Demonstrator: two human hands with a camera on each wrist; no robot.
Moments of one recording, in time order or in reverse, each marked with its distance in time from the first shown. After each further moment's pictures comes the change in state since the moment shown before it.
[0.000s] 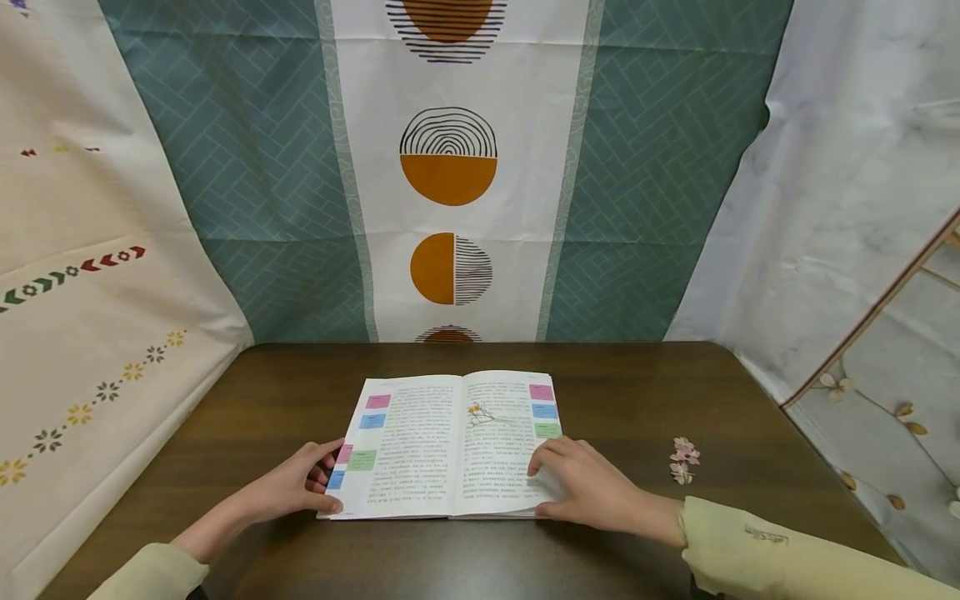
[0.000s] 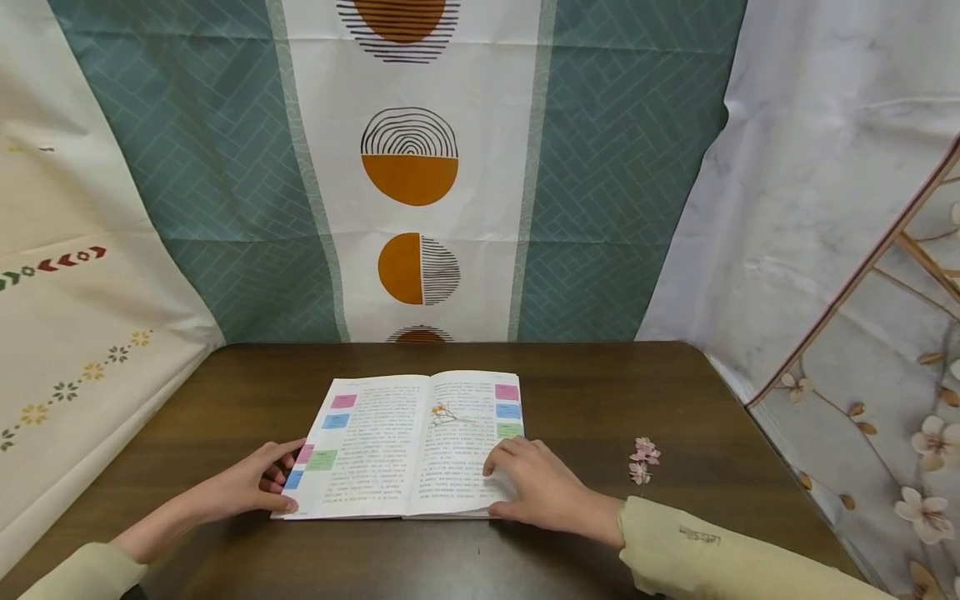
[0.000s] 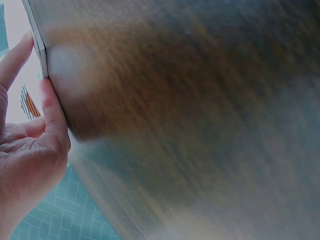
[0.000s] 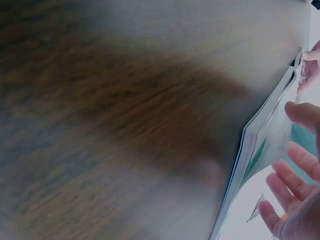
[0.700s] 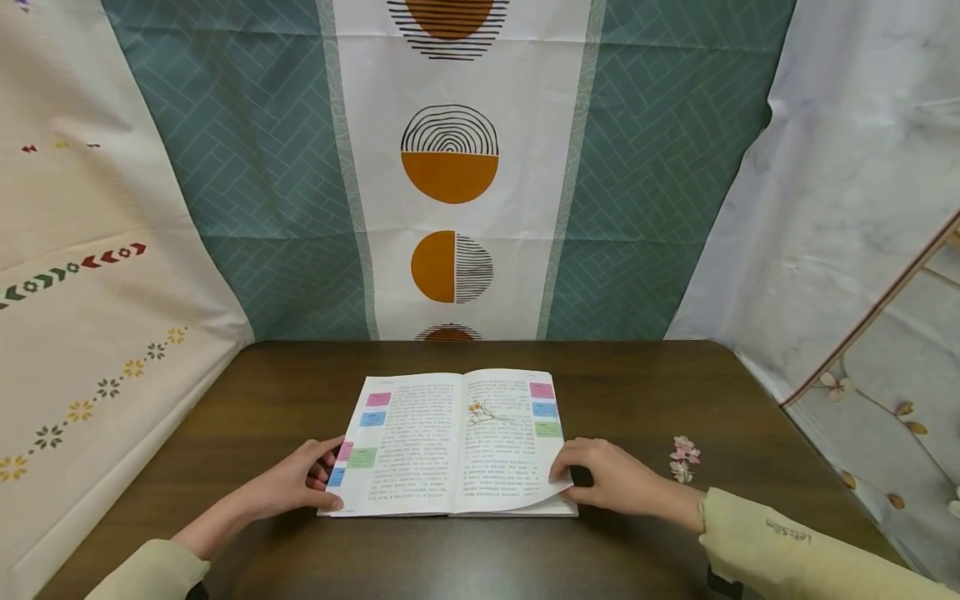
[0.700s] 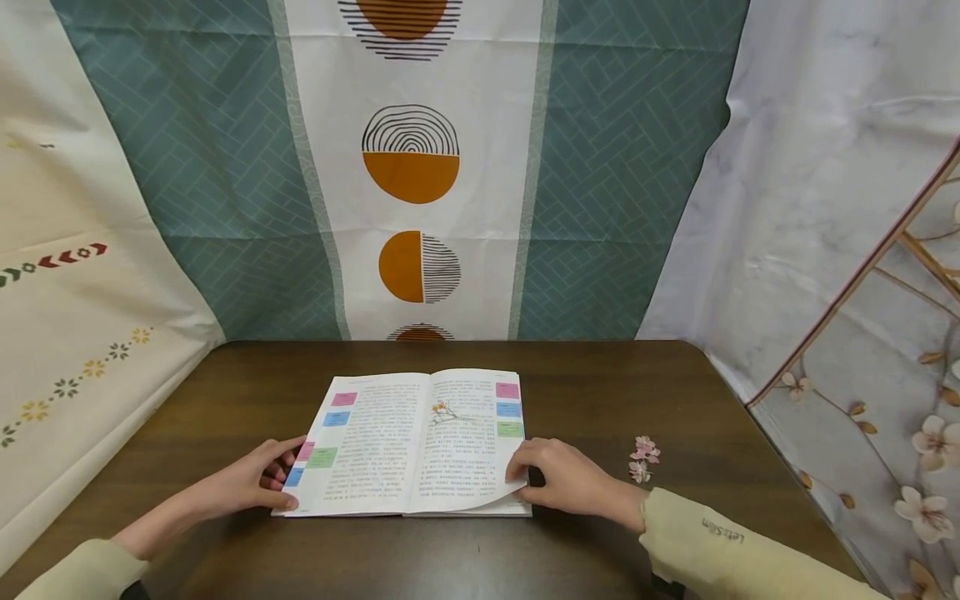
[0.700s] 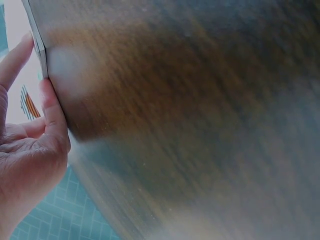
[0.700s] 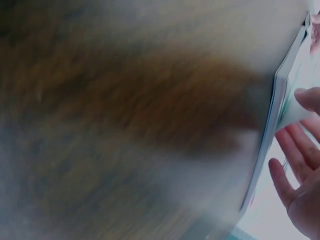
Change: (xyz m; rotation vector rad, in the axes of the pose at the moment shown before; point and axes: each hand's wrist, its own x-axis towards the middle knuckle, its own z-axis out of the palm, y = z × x) left_hand 0.001 -0.003 0.001 0.008 0.013 0.026; right_hand -0.009 0.039 -0.007 0.213 -0.091 -0.059
